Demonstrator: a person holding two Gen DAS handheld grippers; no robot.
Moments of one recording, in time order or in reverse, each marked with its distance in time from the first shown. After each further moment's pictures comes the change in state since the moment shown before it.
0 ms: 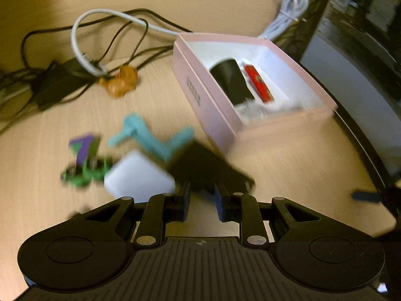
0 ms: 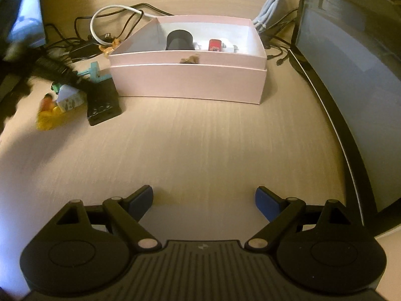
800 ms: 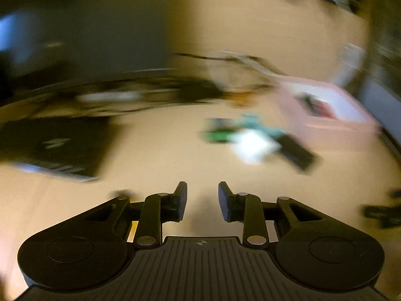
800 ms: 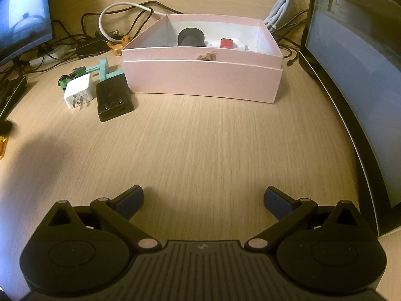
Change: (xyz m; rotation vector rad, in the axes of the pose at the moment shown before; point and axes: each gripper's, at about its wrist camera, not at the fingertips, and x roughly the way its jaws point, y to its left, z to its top) left arm -0.129 0.013 -0.122 -0.242 -0.281 0.493; right arm 0.005 0.015 -0.004 -0.014 -0.006 0.014
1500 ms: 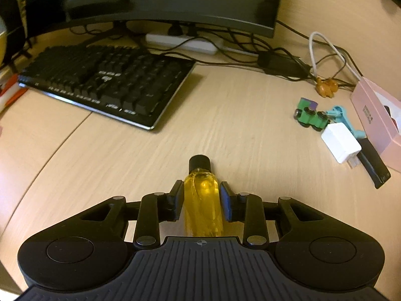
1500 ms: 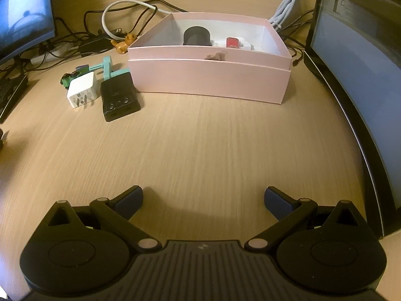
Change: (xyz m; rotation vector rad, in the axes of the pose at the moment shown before) left arm 0.058 0.054 -0.016 -0.213 0.155 0.110; right arm 0.003 0.005 0.005 -0.018 0.013 0.015
